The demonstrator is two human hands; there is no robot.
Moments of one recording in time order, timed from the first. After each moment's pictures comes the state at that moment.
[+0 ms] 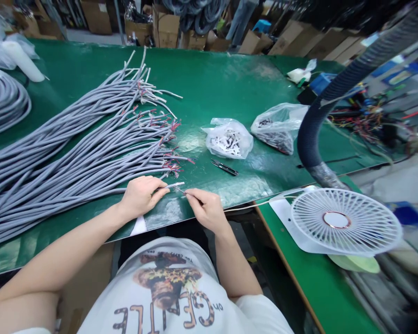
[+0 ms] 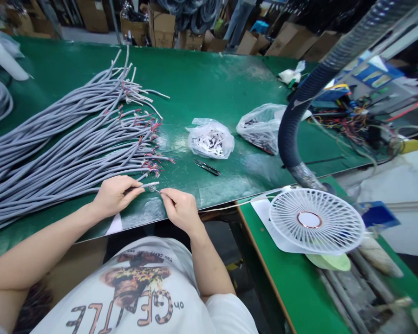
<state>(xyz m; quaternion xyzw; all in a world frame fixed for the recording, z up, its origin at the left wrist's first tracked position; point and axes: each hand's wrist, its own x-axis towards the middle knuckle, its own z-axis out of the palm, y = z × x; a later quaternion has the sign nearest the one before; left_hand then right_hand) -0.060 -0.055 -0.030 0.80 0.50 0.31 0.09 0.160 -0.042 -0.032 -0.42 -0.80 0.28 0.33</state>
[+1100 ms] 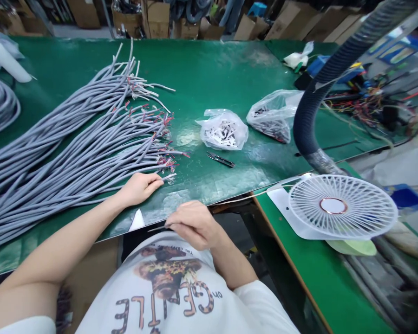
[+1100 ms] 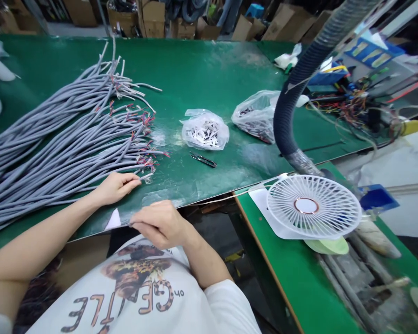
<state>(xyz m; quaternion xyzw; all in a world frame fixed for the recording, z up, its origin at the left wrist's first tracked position) -0.066 -0.037 -0.037 0.78 0.53 0.20 0.29 0.152 -0.068 -0.008 -0.16 -0.84 0.37 0.37</state>
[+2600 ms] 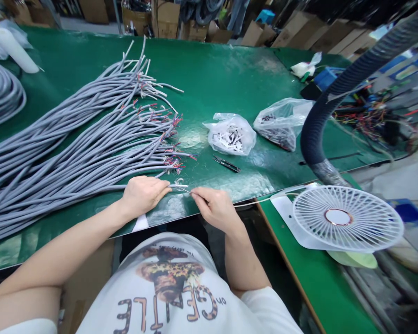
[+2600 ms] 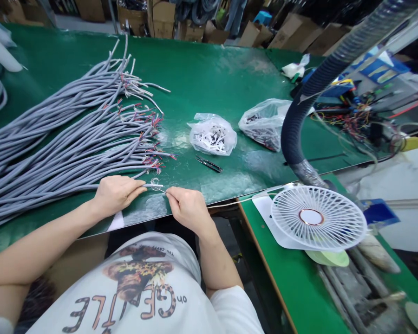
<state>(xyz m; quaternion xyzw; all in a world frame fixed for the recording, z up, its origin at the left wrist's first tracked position) -0.062 -0.057 -0.034 0.84 0.46 0.27 -0.10 0.171 -0.044 -0.004 -0.43 -0.85 0.25 0.18</state>
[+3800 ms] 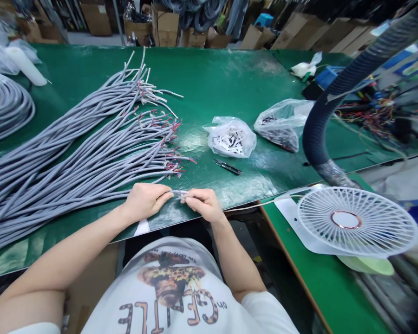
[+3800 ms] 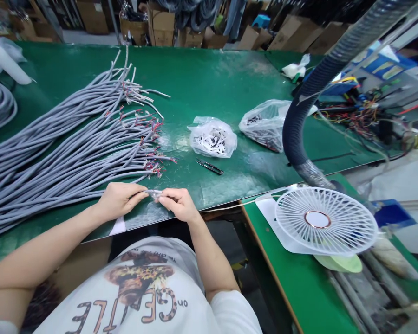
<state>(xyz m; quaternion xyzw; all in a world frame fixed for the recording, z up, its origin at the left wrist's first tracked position) -0.059 -0.056 -0.038 0.83 0.50 0.22 0.09 0.157 -0.029 -0.047 -0.30 -0.66 0.60 0.35</state>
